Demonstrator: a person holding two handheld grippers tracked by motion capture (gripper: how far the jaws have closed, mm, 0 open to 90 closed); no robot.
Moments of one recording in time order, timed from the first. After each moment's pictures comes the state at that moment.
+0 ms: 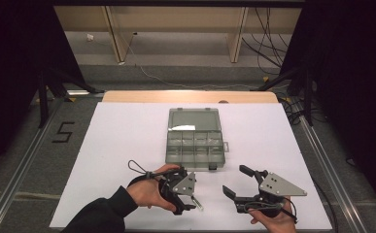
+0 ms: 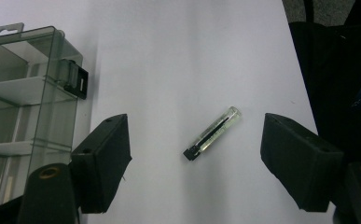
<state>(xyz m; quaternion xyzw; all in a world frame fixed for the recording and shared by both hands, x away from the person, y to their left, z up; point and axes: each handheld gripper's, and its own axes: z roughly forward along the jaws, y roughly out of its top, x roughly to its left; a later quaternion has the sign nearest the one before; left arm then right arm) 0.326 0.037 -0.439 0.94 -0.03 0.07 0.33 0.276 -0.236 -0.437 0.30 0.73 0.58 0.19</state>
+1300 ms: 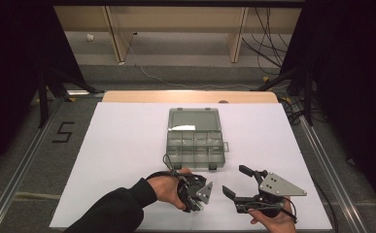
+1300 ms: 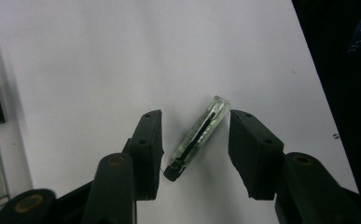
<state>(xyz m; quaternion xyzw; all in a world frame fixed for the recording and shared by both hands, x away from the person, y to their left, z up) 0.335 -0.007 -0.461 0.97 -0.13 0.02 0.20 0.277 -0.236 -0.438 0.29 0.73 0.58 0.20</state>
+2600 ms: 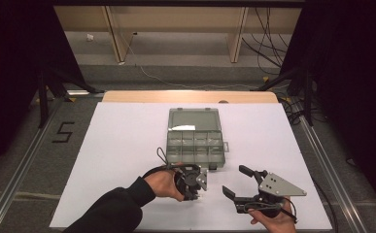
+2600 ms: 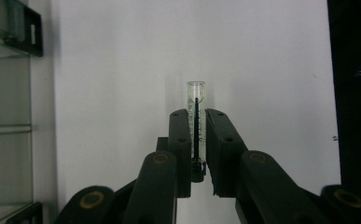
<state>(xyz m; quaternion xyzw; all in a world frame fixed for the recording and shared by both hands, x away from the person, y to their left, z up) 0.350 0.005 -0.446 0.98 0.00 0.00 0.19 0.277 -0.236 -0.438 0.29 0.74 0.58 0.20</state>
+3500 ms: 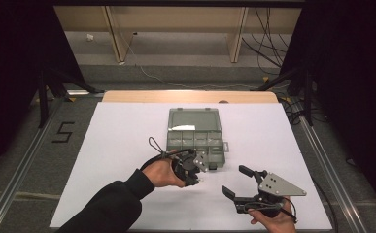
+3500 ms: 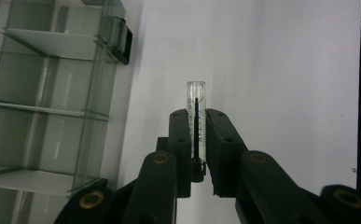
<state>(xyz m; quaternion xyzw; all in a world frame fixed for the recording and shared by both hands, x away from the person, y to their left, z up) 0.372 0.011 -0.418 0.97 0.07 0.03 0.23 0.276 -0.236 -0.437 0.30 0.74 0.57 0.20</state>
